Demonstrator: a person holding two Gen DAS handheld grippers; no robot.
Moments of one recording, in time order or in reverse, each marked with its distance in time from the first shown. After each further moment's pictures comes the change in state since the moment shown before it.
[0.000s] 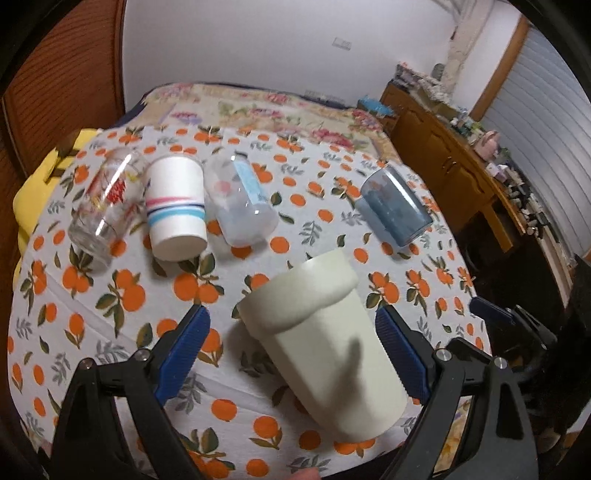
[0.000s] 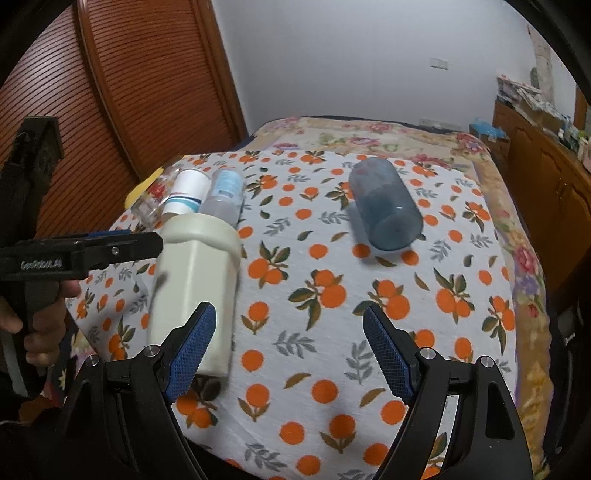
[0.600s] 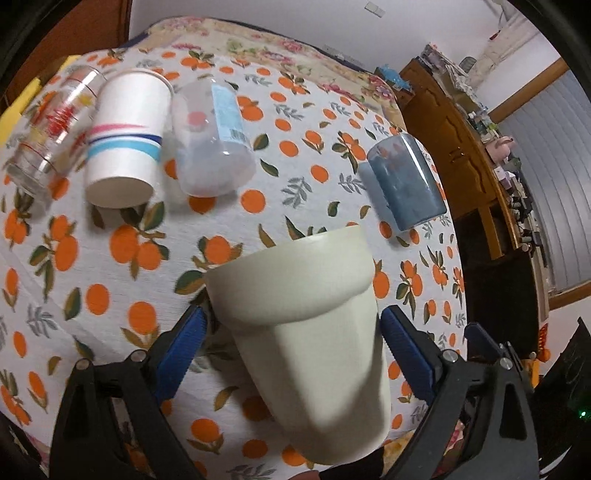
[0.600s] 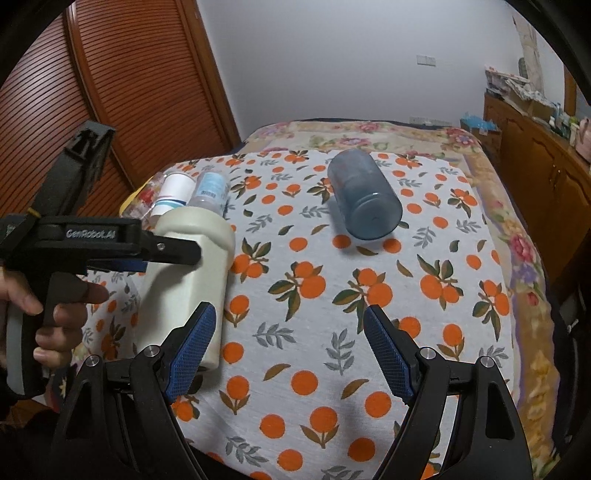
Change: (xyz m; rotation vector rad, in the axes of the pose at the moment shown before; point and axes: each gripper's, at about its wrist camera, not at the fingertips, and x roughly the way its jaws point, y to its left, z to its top) left arm 0.055 -0.004 0.009 -0.163 0.199 -0.097; right arm -0.005 -0.015 -0.013 0.037 -0.014 0.004
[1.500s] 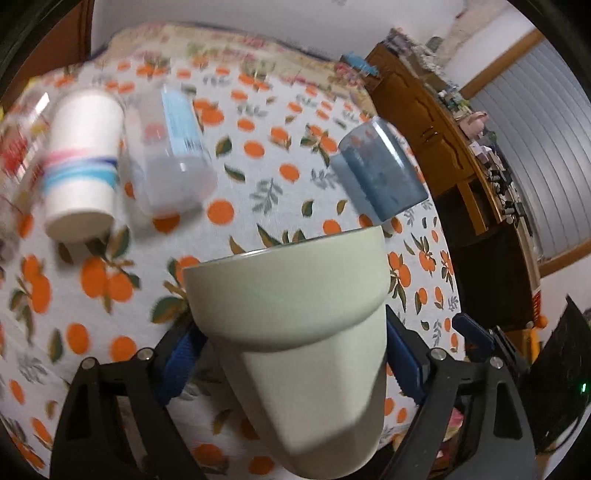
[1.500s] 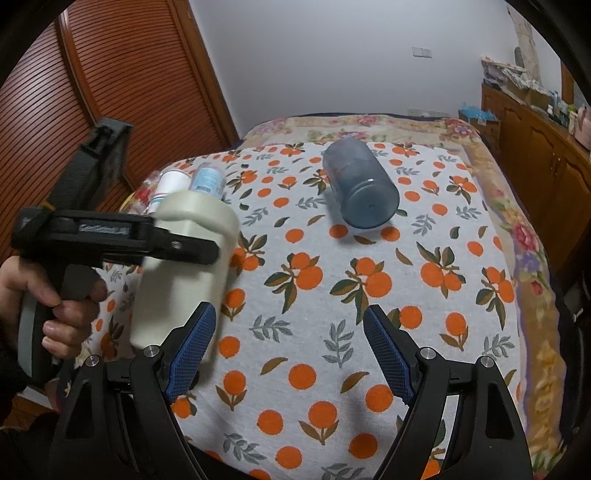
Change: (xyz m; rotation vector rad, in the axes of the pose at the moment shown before) left arm -0.001 -0.004 0.008 0.154 -0.011 -0.059; right arm 0.006 -0.009 -0.006 0.042 0.017 0.013
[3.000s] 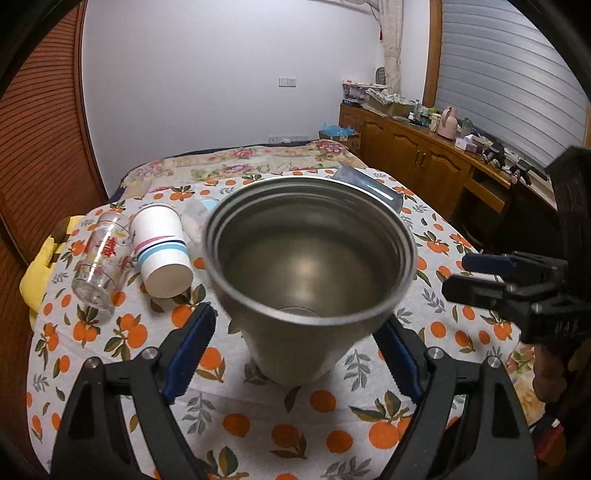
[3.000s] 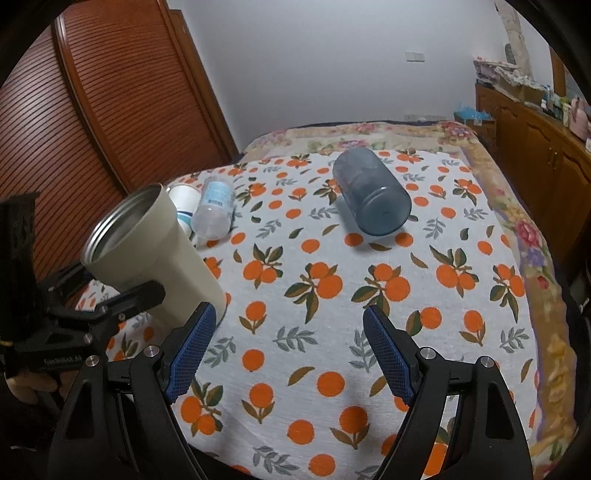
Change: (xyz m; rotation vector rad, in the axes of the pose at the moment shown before) left arm -0.052 -0.014 -0.071 0.358 -0.389 0.218; right arm -0.005 0.019 0.002 0.038 -0.065 0.009
